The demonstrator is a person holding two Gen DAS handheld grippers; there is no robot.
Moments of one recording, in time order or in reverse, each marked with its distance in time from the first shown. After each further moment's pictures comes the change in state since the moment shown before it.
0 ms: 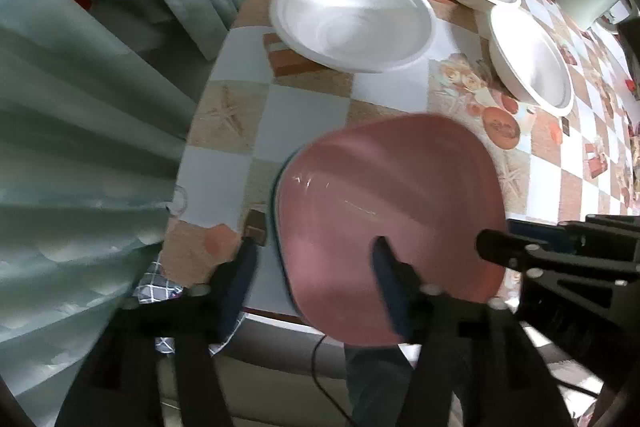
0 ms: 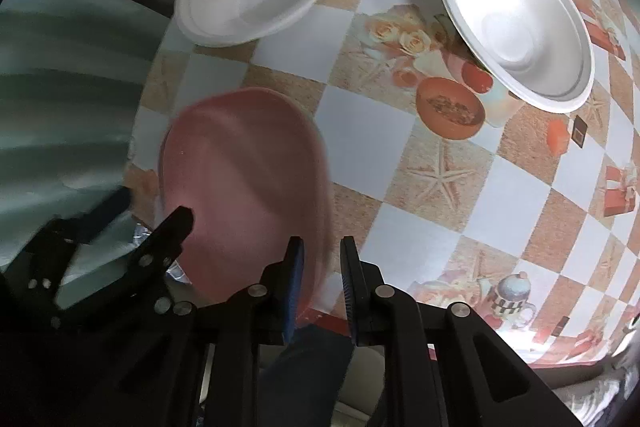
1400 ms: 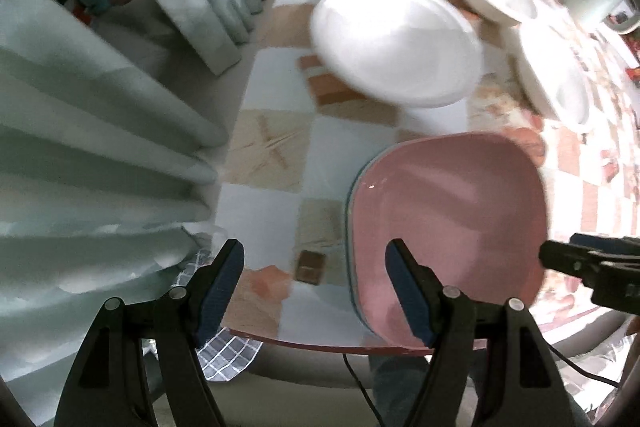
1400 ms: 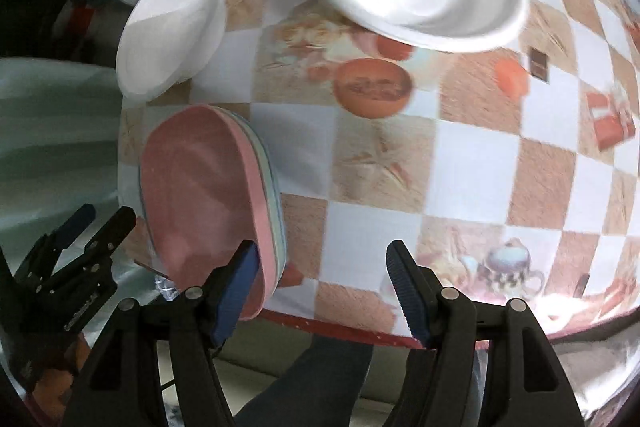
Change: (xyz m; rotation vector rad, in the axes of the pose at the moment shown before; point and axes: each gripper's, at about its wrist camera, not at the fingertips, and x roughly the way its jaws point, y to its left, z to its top) left arm -0.010 0.025 0.022 0.050 -0.025 0.008; right arm 0.011 -0.035 -0.020 0.262 -0.045 0.092
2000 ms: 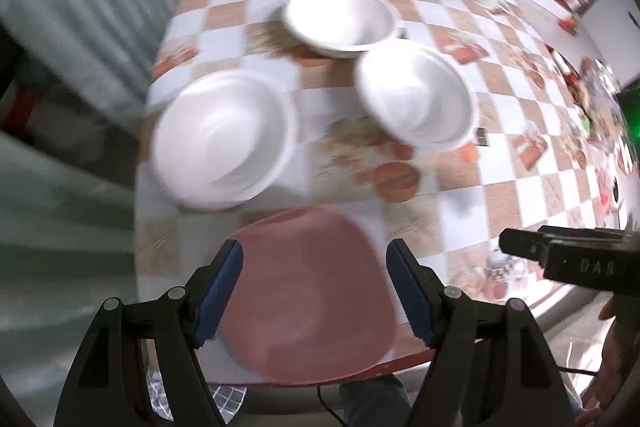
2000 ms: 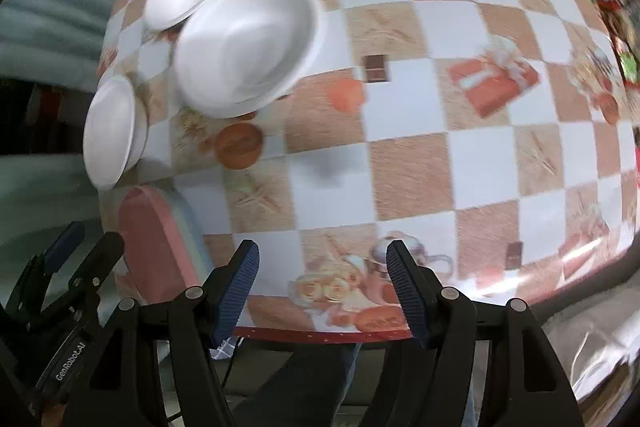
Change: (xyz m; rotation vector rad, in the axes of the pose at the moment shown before) left arm -0.039 -0.107 0.038 0.251 -0.101 -0.136; right arm -0.056 -0.092 -0.008 0.251 -0.130 -0.046
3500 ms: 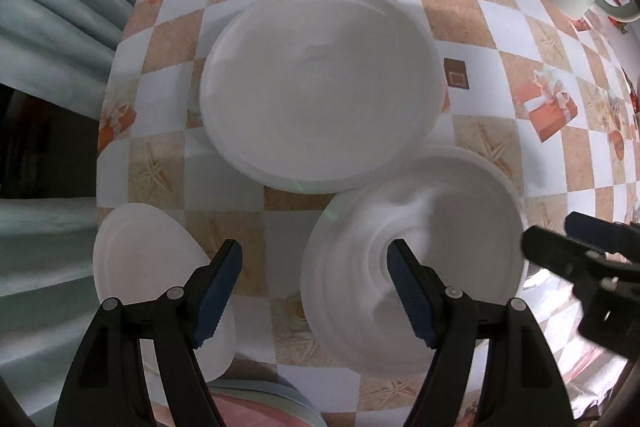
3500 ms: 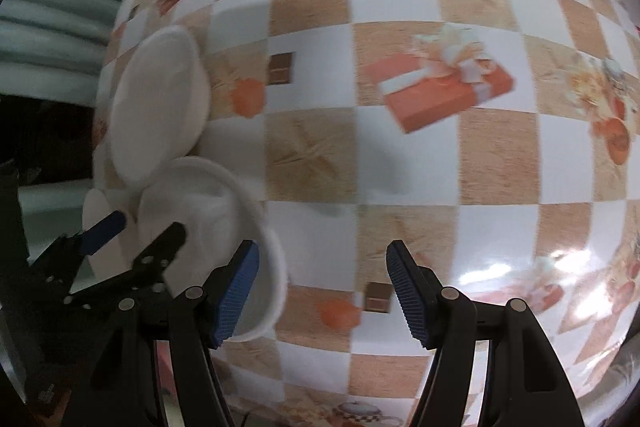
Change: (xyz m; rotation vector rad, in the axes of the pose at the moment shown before) left arm 0.110 -0.022 0.137 -0.073 0.174 0.143; right arm 0.015 0.015 0.191 -0.174 0.026 0.076
